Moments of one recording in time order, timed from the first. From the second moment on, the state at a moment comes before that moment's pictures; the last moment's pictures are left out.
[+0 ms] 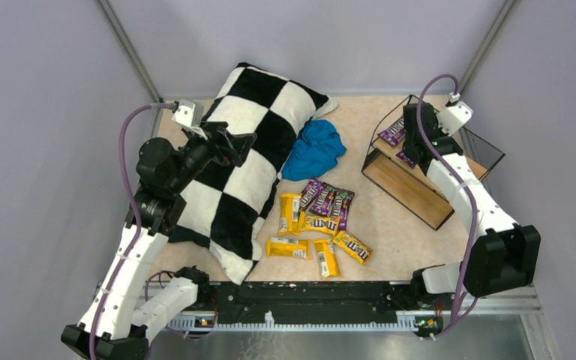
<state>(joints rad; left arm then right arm) -0.30 0.86 1.06 -0.13 0.30 -0.24 0.22 1.33 1.18 -0.54 0.76 0.77</state>
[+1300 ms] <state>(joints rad) -0.34 0.88 1.06 -0.13 0.30 -0.24 0.21 1.35 1.22 -0.46 0.69 0.71</state>
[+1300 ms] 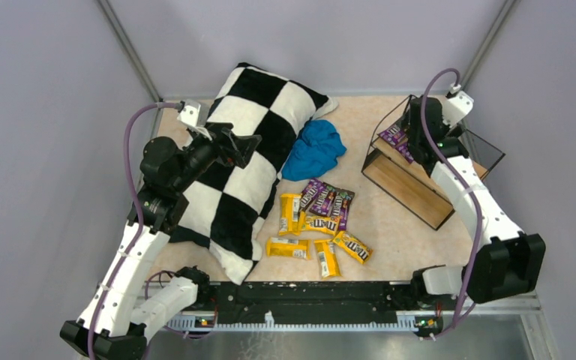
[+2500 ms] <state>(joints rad) -0.34 0.93 1.06 -0.13 0.37 -0.26 0.07 1.30 1.00 -0.15 0.31 0.43</state>
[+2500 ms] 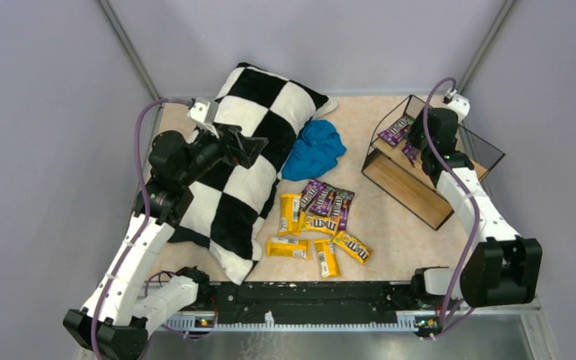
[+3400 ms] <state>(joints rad) -0.34 0.96 1.06 -0.13 0.40 -0.26 0.07 1.32 1.04 -0.27 0.44 0.51</state>
